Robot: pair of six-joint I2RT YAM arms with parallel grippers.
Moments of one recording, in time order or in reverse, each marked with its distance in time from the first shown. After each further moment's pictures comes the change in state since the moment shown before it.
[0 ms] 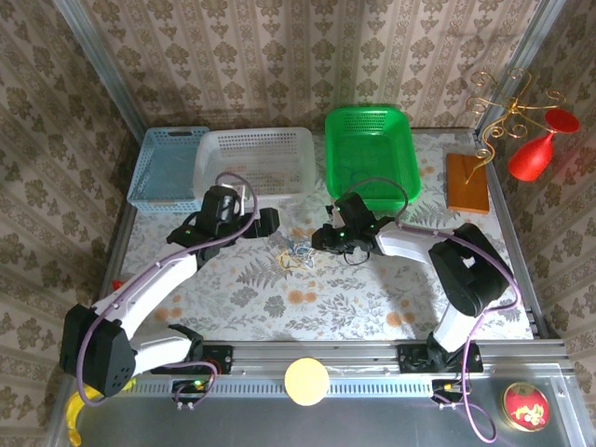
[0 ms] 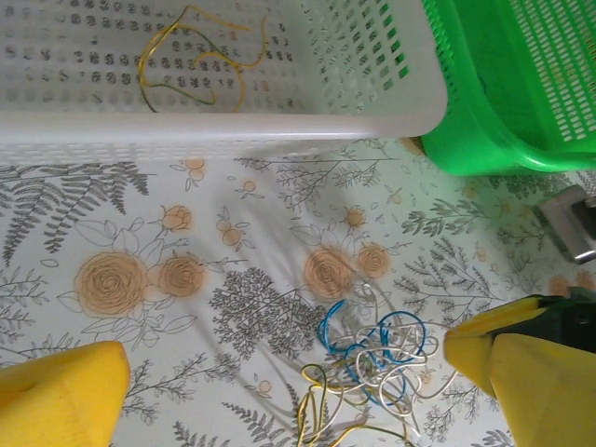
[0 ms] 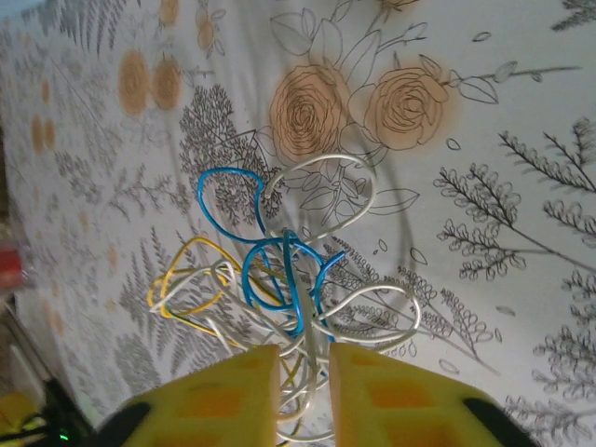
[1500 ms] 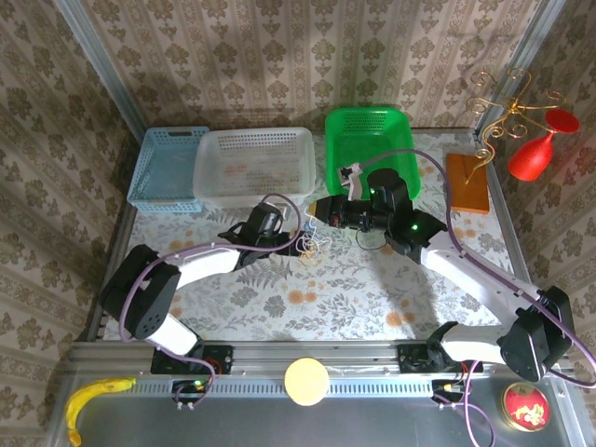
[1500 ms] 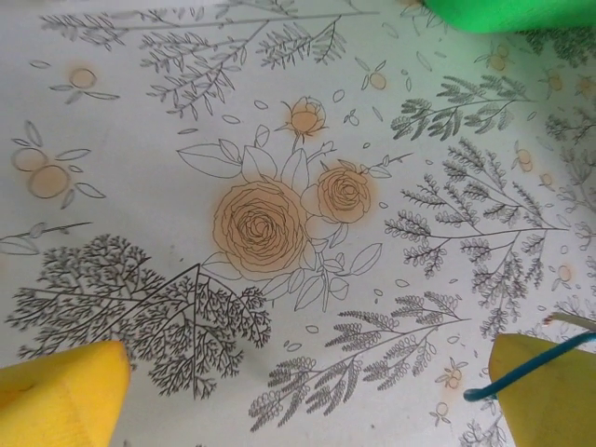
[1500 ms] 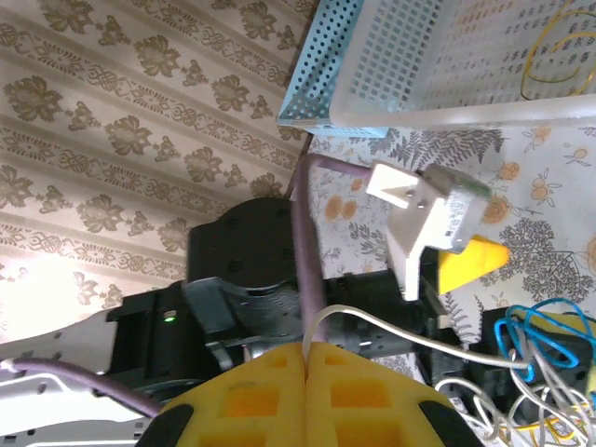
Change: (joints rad) left arm -0.183 0.352 -0.077 0.325 -0.017 -0.006; right arm 0.025 -0.461 0.090 -0.035 -0.078 0.095
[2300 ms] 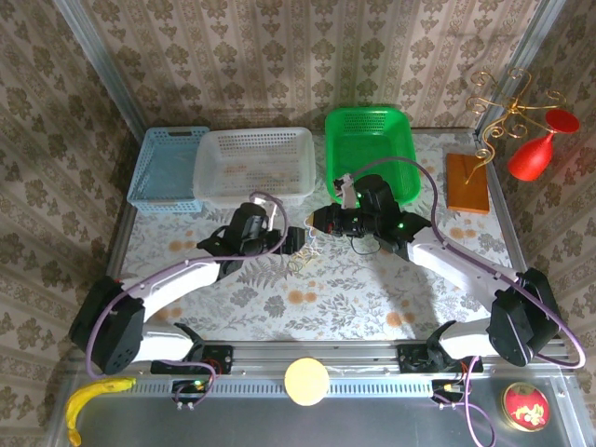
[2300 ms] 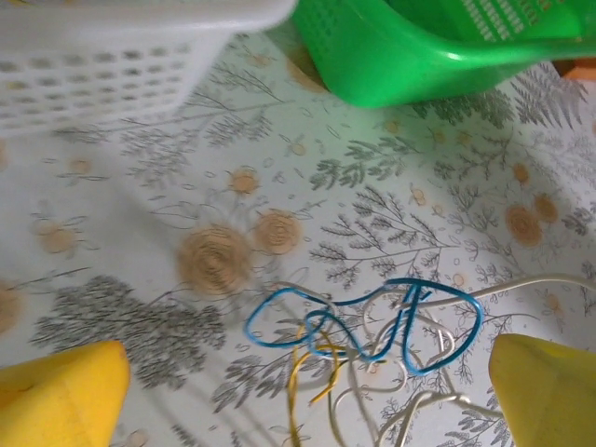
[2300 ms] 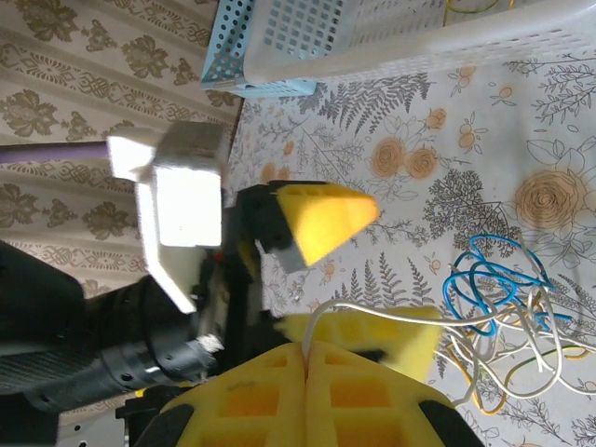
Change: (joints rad) left arm -0.023 -0.170 -0.049 0.029 0.025 0.035; right arm 0.000 0.098 -0.040 -0.017 0.018 -0.027
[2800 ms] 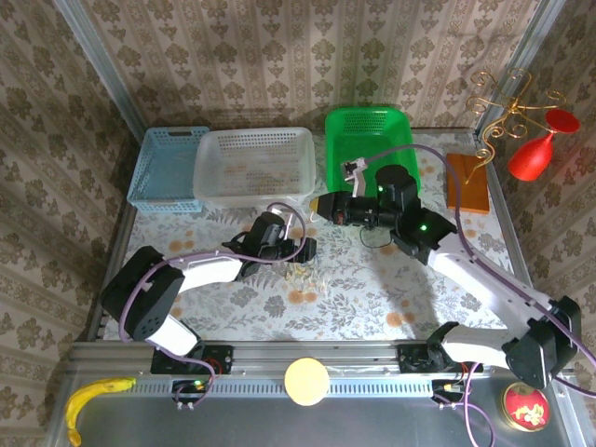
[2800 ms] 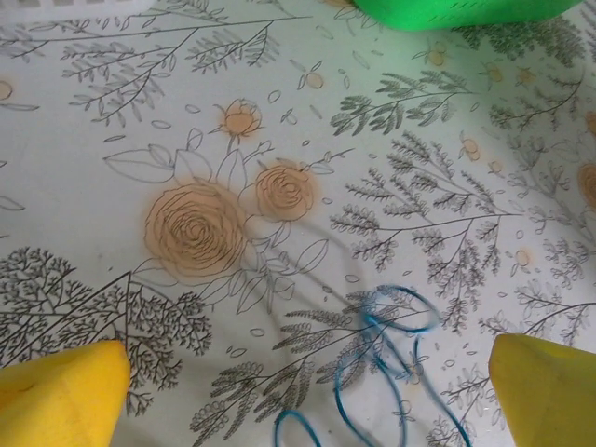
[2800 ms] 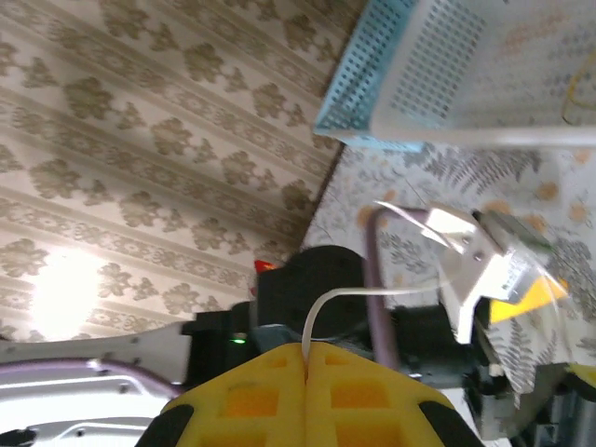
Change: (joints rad) left arm -0.034 0.179 -0.033 0.138 -0.037 -0.022; right arm 0.000 -0.164 0.090 -0.006 -0.046 0.023
